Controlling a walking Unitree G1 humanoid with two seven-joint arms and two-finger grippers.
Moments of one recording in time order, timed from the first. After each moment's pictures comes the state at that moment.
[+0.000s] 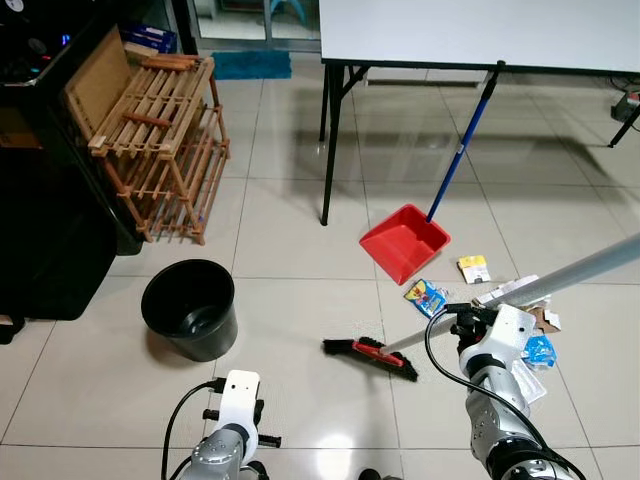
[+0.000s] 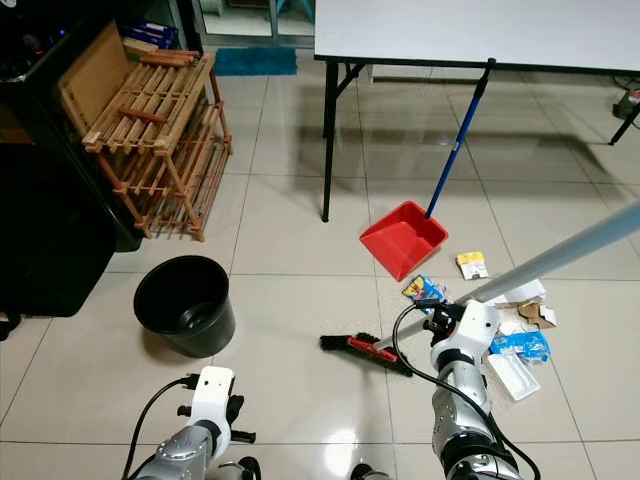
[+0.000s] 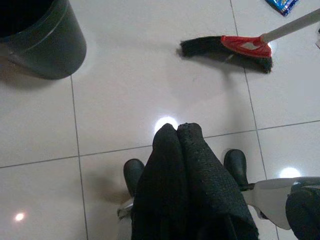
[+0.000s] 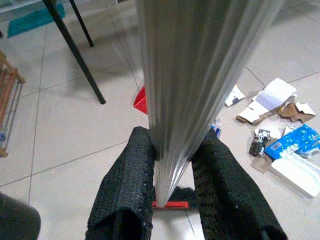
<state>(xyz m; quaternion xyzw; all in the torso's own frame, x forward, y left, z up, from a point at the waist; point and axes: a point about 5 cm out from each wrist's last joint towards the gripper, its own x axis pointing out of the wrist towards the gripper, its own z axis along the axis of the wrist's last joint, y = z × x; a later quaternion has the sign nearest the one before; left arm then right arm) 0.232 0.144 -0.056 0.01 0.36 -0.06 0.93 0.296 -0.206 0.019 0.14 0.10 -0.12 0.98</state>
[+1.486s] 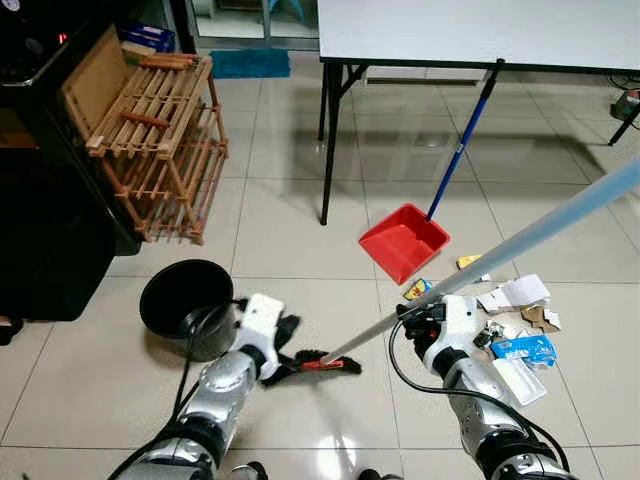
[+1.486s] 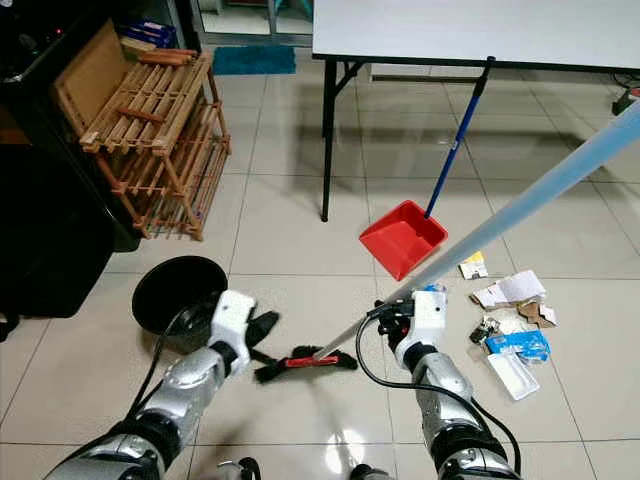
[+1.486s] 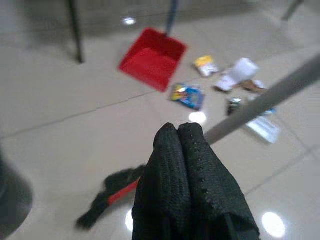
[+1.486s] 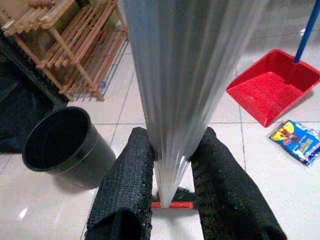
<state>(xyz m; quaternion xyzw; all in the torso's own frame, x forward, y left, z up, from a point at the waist) 0.308 0.113 0.024 0.01 0.16 -0.27 0.95 0.304 -0.161 0.023 0.12 0.13 0.13 0.98</state>
